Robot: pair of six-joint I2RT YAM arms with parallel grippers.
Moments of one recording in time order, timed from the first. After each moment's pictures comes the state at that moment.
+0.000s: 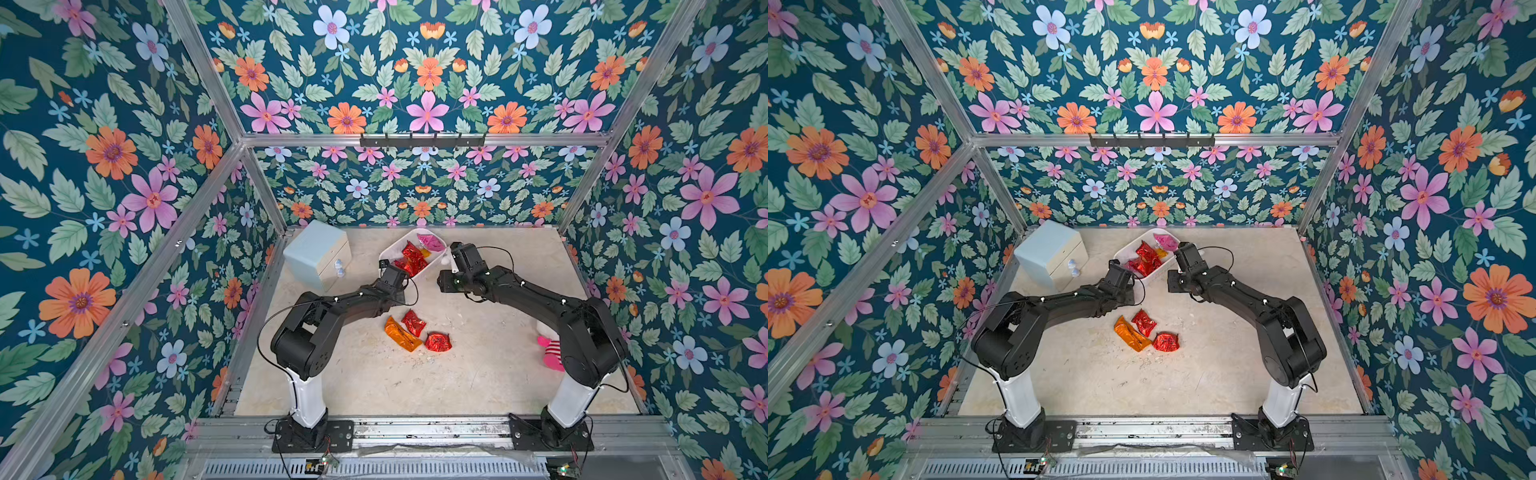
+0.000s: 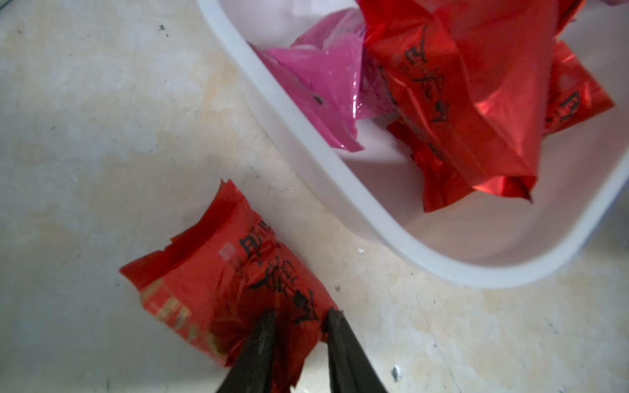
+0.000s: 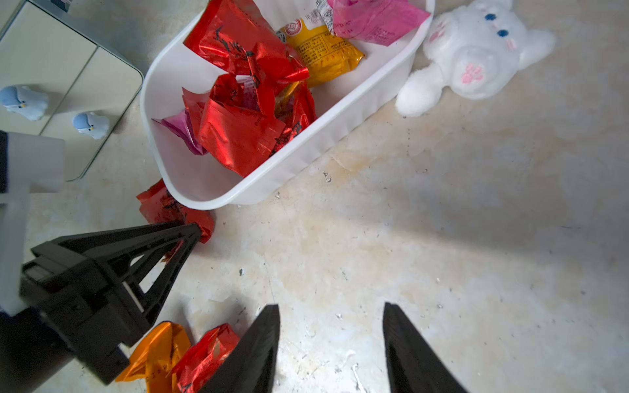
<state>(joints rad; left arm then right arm) -0.58 1.86 1.06 -0.12 -0.26 -0.55 0.58 1.77 1.26 -0.35 -0.01 0.42</state>
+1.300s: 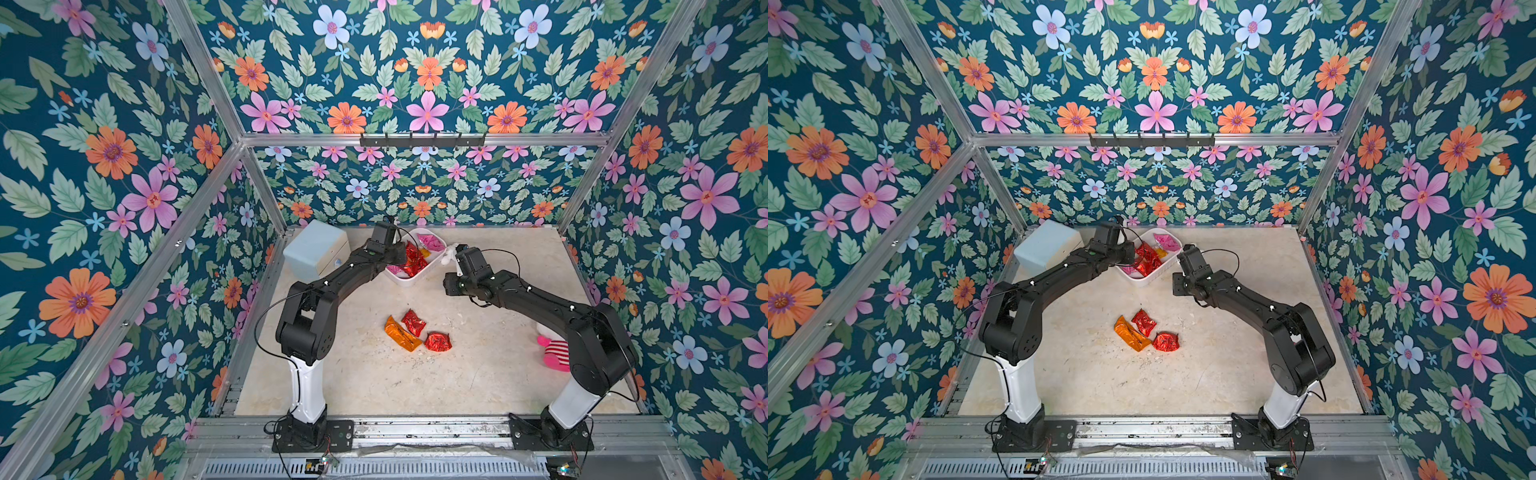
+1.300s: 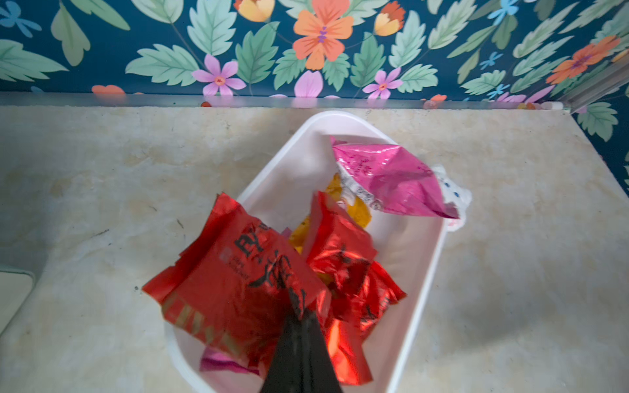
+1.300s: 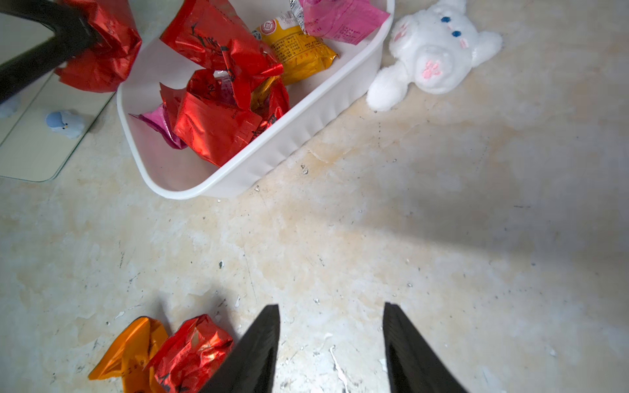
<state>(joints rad) -0.42 1.99 1.51 -0.19 0.02 -0.30 0.58 1.70 1.19 -0.34 0.05 0.42</state>
